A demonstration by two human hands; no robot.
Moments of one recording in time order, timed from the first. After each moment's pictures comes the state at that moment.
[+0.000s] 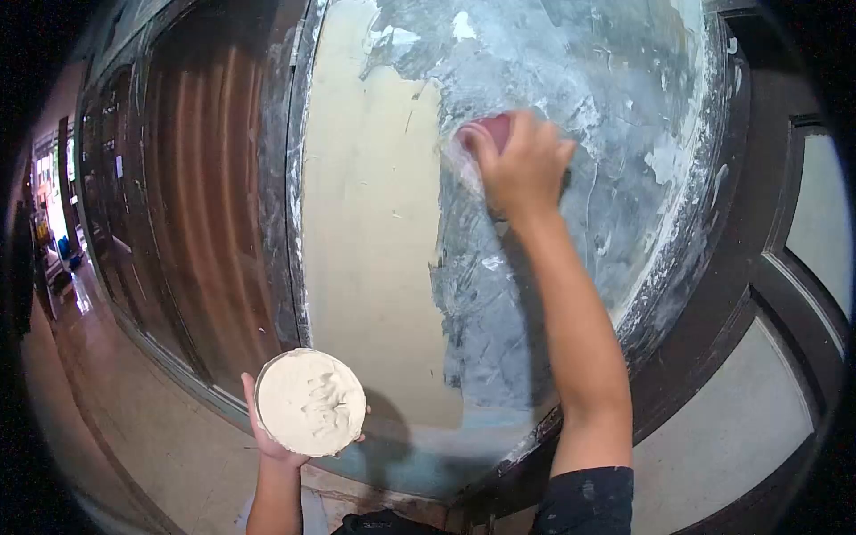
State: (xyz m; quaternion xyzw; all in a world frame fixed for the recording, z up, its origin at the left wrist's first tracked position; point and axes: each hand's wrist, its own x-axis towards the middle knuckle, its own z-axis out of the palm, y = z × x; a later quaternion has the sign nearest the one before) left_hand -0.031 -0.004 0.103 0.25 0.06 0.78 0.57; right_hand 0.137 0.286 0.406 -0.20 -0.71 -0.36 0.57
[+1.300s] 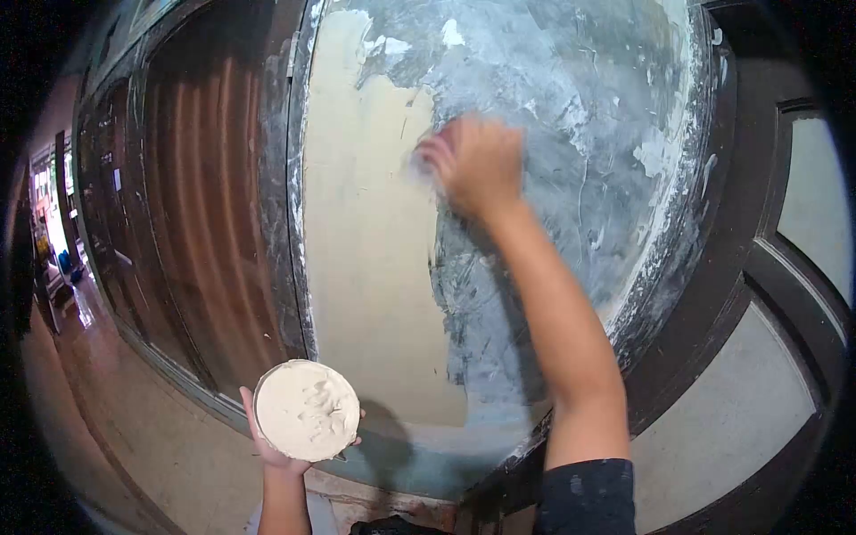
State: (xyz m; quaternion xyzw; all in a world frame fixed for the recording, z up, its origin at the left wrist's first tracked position) left_hand -0.030 -0.018 0.095 0.20 -0.01 0.79 0.57; right_hand 0.108 0.284 0.414 -0.18 -0.75 -0.36 0.53
